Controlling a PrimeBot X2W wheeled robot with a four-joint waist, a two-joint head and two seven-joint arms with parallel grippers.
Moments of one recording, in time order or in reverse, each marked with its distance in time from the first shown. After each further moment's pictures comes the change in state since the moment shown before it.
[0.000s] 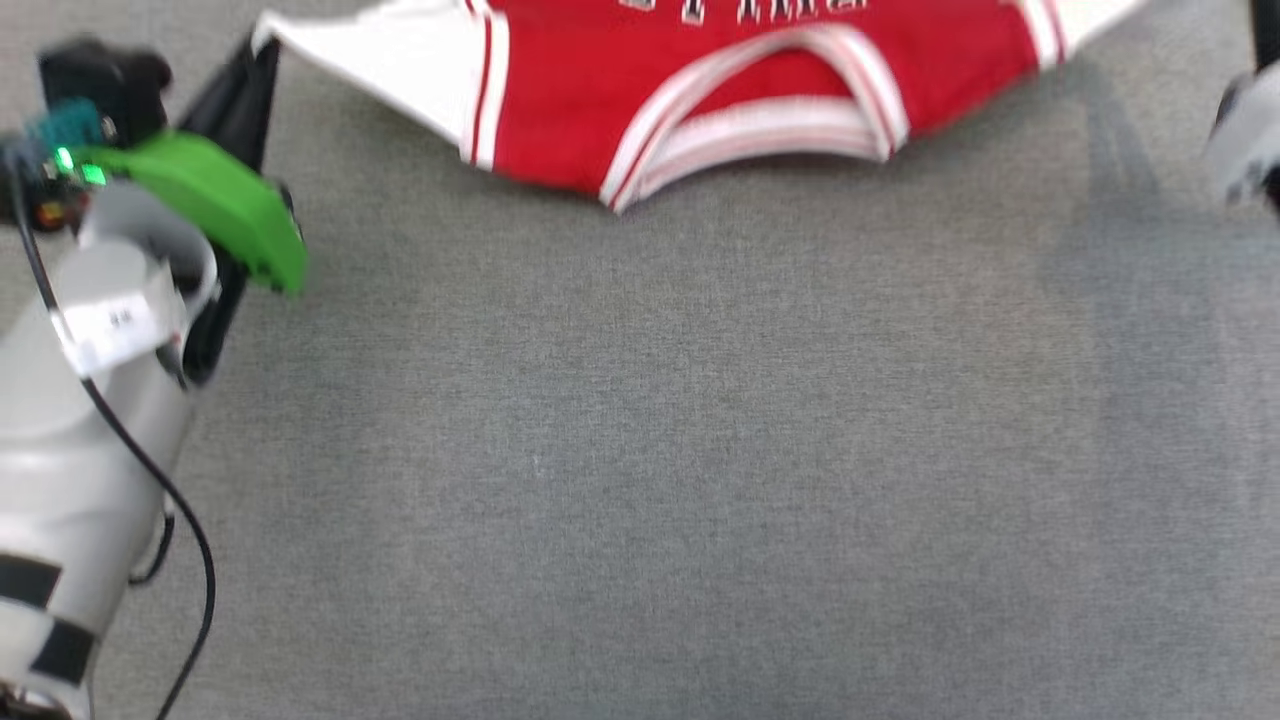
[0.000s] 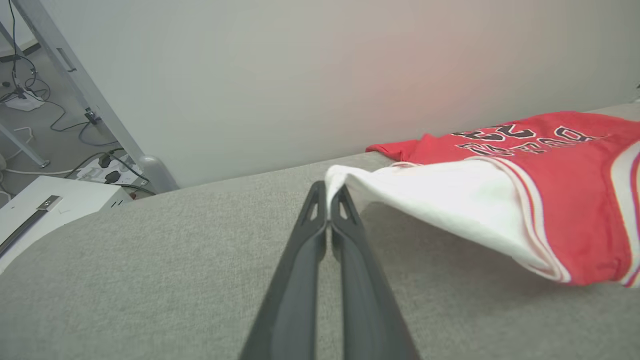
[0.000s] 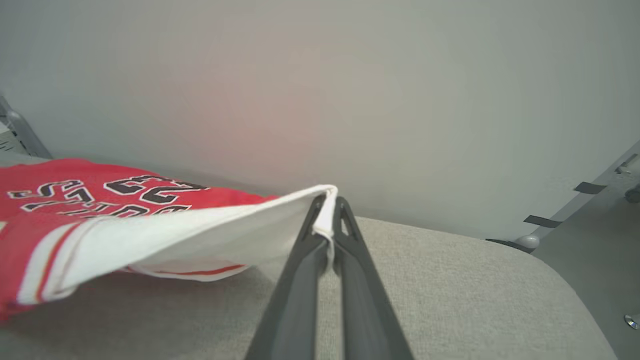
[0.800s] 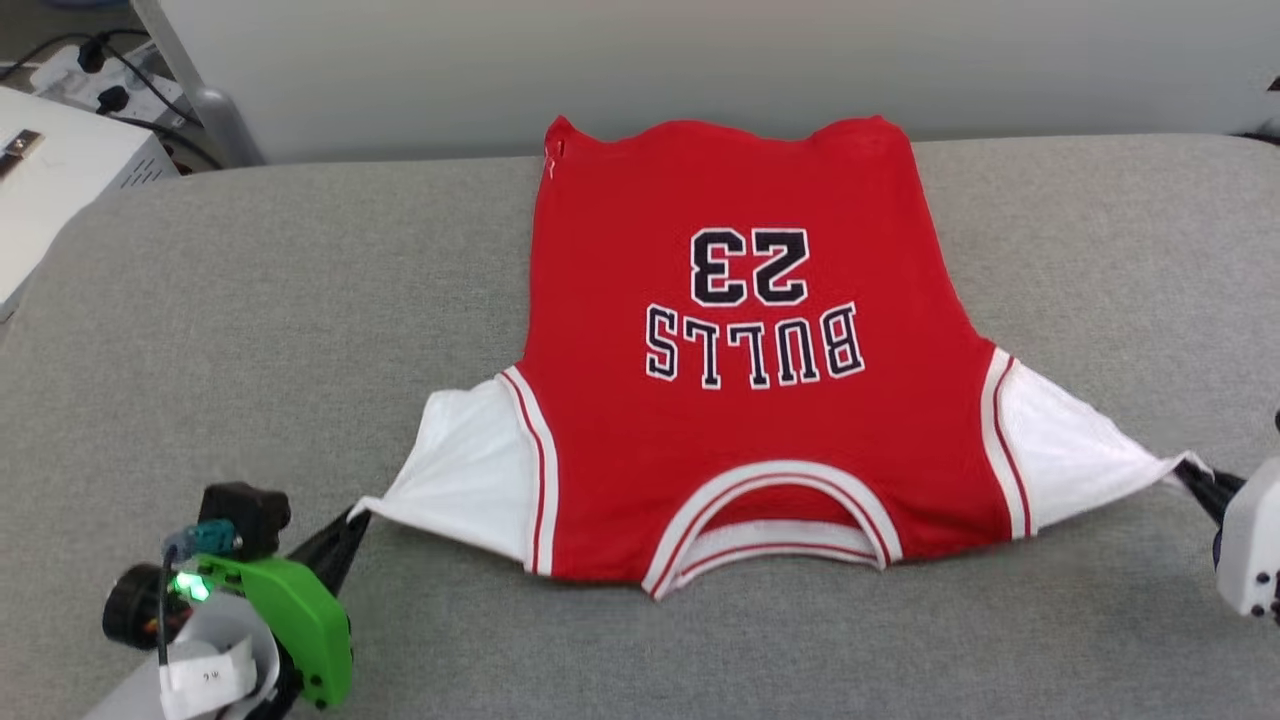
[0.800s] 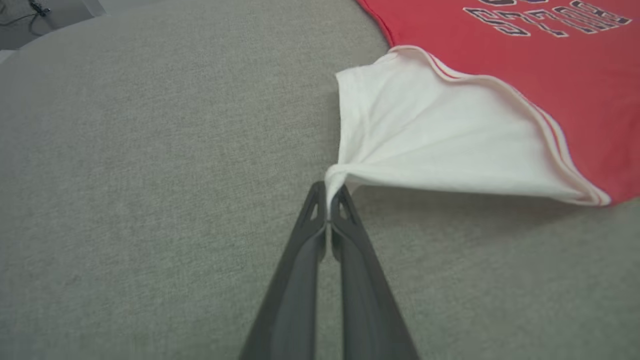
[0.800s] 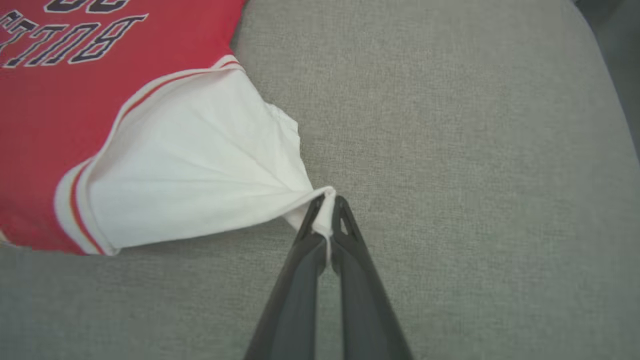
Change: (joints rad) left arm 0.622 0.130 -0.097 -0.281 -0.111 0.066 0.122; right arm 0.654 -0.248 0.123 -0.300 0.376 0.000 0.399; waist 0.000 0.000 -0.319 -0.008
